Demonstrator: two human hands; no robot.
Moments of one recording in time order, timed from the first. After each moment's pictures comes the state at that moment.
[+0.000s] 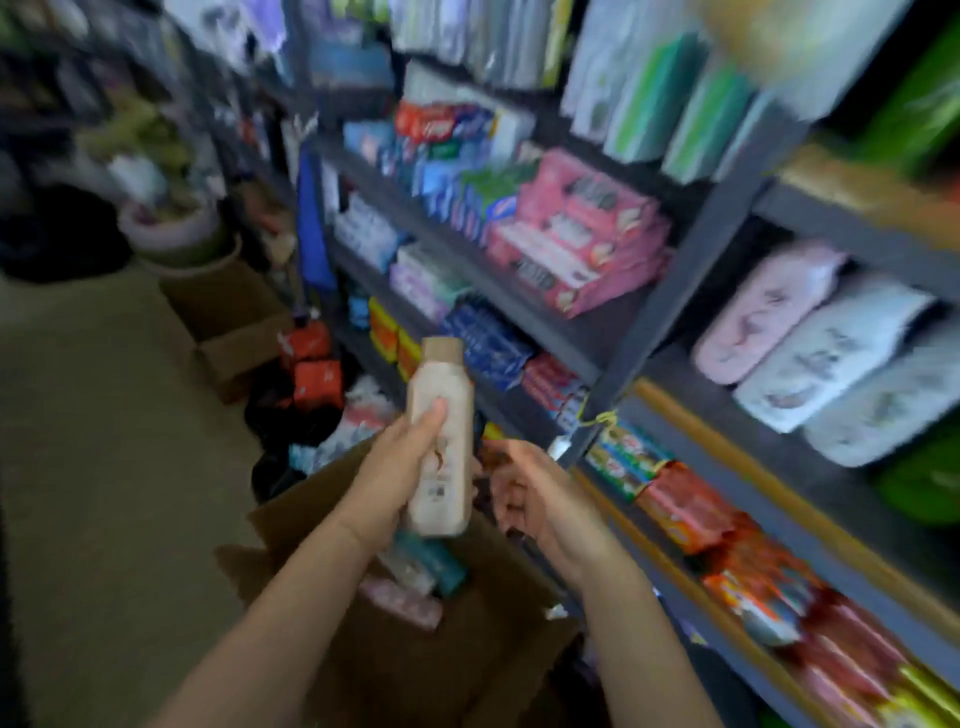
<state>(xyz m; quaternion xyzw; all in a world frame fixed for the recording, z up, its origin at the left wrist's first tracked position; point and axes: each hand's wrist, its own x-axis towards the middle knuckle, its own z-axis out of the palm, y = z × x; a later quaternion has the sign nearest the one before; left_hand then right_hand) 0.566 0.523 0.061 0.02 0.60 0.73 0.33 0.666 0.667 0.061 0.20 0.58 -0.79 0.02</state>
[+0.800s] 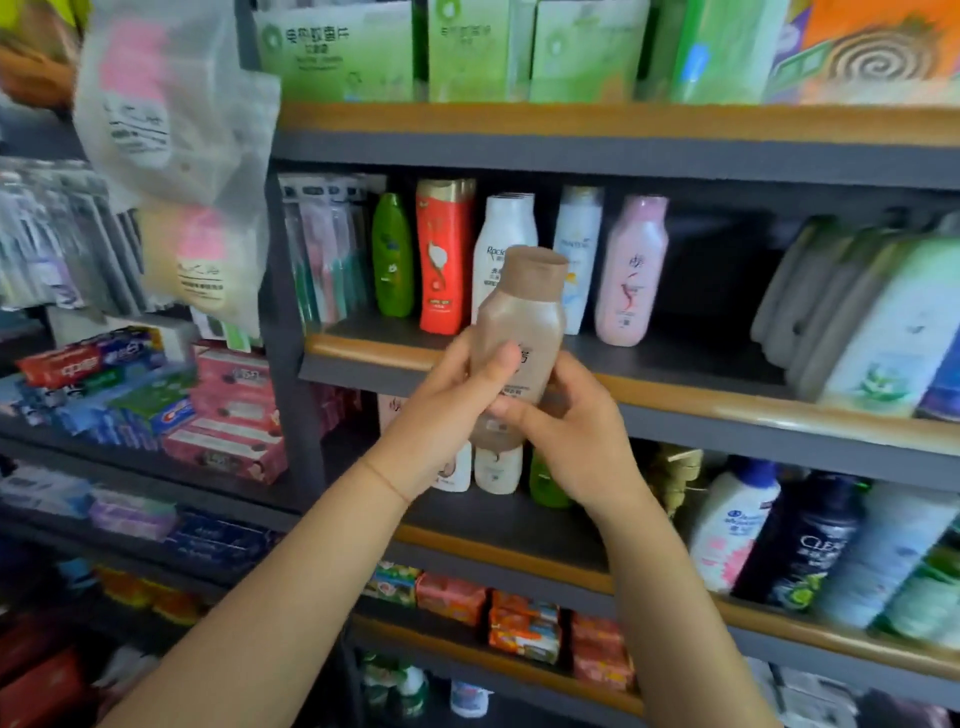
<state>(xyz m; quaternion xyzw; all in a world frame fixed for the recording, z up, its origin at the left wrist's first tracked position) 0.764 0.769 0.322 0.53 0.48 0.63 0.32 0.887 0.835 0.301 0.19 0.72 -0.46 -0.48</state>
